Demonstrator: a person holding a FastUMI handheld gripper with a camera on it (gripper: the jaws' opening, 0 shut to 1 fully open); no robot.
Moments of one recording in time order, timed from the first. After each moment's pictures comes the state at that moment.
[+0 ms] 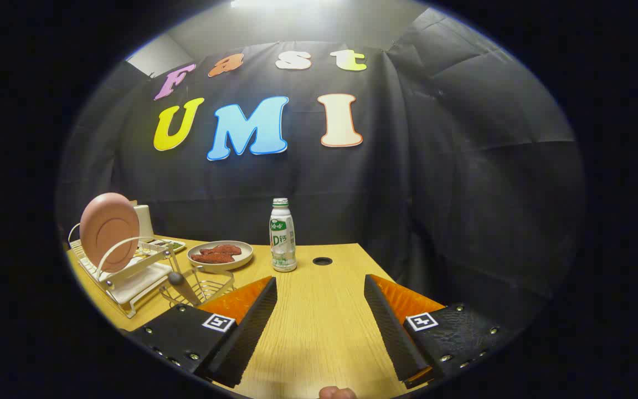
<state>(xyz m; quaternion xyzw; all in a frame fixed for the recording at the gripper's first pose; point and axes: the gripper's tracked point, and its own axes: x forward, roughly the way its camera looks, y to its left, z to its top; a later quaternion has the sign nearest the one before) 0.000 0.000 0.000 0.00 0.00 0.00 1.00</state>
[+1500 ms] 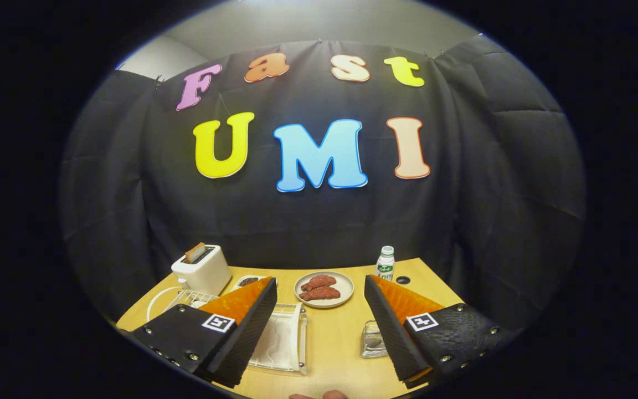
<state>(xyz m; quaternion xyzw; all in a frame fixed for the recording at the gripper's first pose) -0.060 0.279 0.186 0.02 0.09 0.06 0.99</state>
